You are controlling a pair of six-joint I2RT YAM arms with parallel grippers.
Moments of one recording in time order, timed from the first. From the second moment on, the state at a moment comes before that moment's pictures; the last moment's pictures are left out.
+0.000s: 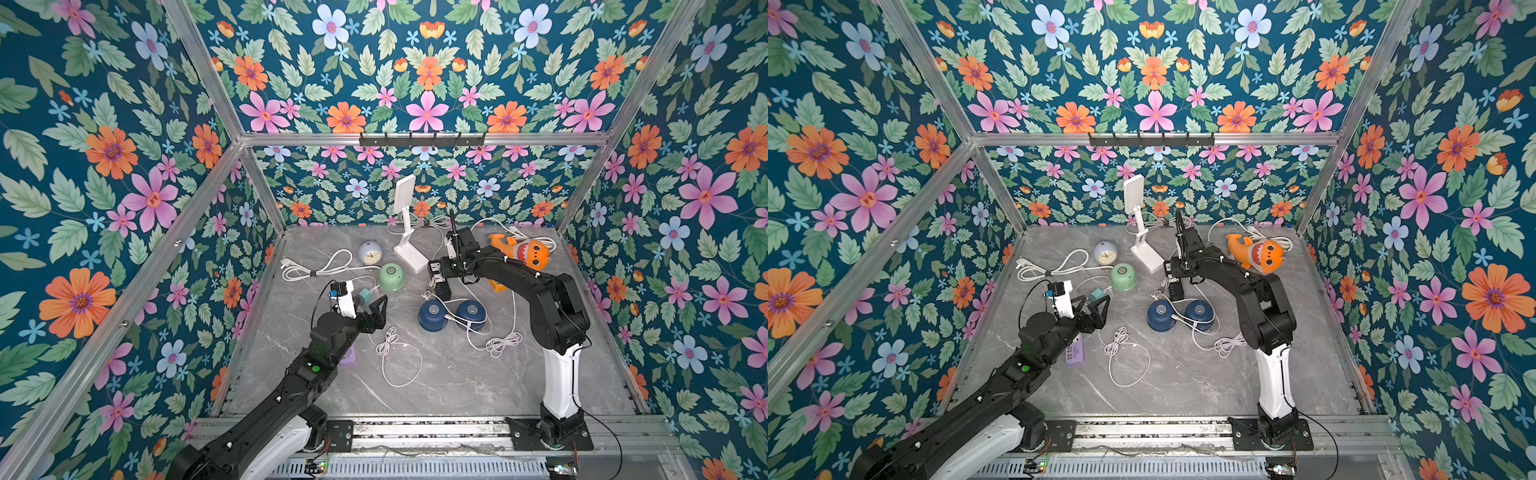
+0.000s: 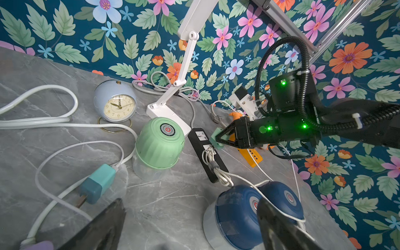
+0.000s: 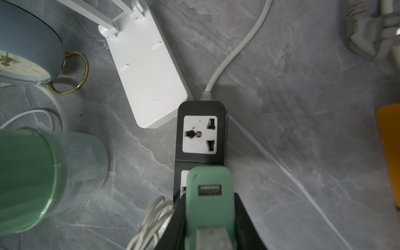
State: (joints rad) left arm -0.56 0.82 0.35 0.31 -0.07 -0.50; right arm 0.43 2.07 1.60 -0.46 -0.05 0.29
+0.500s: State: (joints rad) left arm -0.56 0.85 0.34 0.34 -0.07 -0.52; right arm 0.44 2.05 1.53 -0.39 -0.02 0.30
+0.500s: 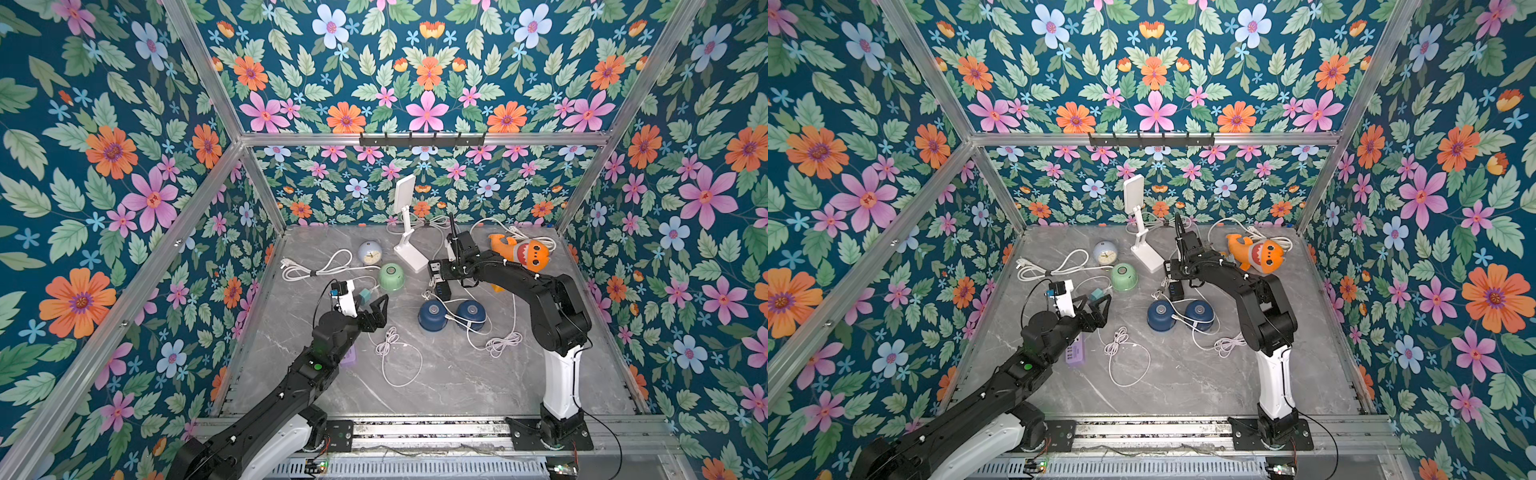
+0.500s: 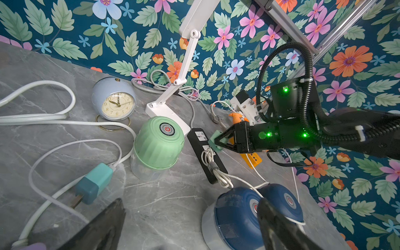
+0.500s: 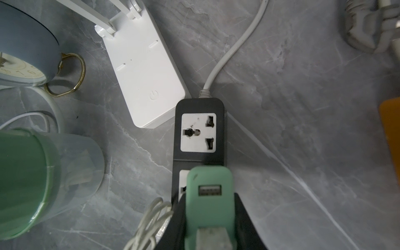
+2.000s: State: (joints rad) left arm -0.56 0.88 0.40 0.30 -0.11 -0.56; right arm 0.49 2.11 1.54 -0.39 0.13 0.29
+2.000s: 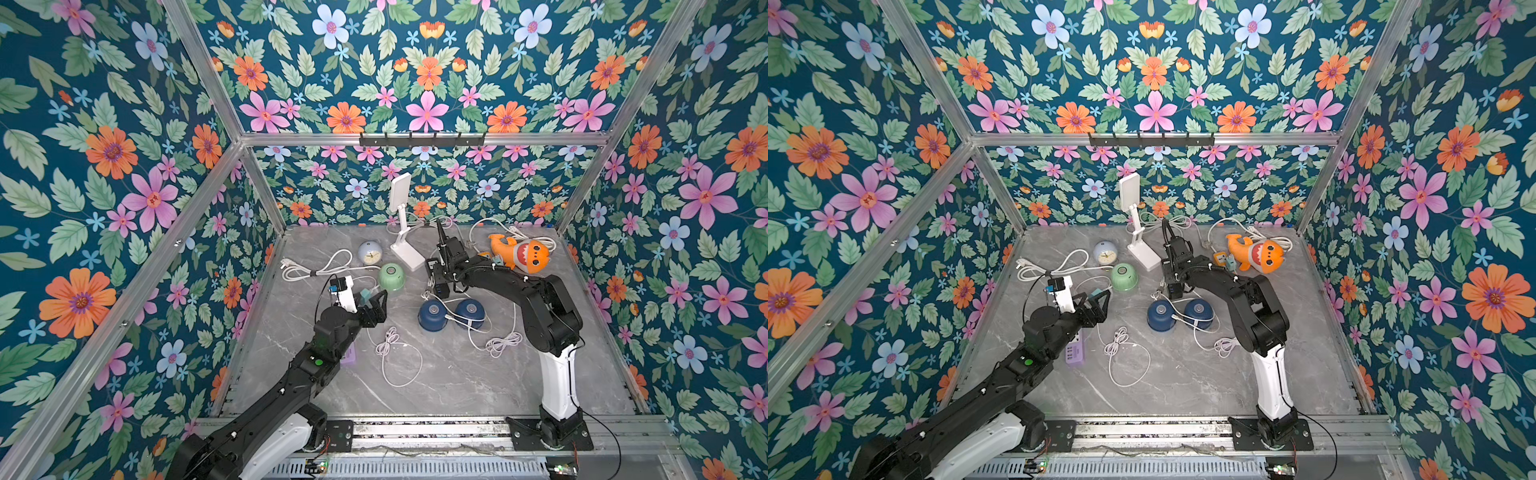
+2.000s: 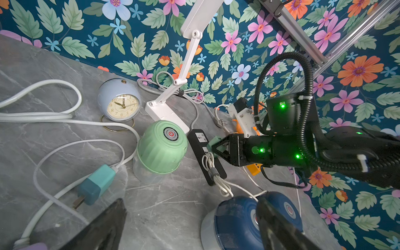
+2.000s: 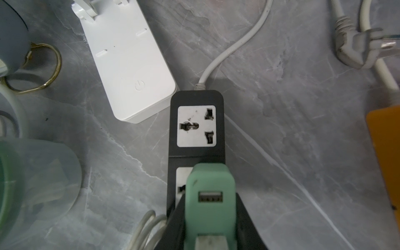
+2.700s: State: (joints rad) left arm -0.56 0.94 0.48 0.13 -0.22 -0.60; right arm 0.31 2.08 1.58 -0.58 0.16 0.31
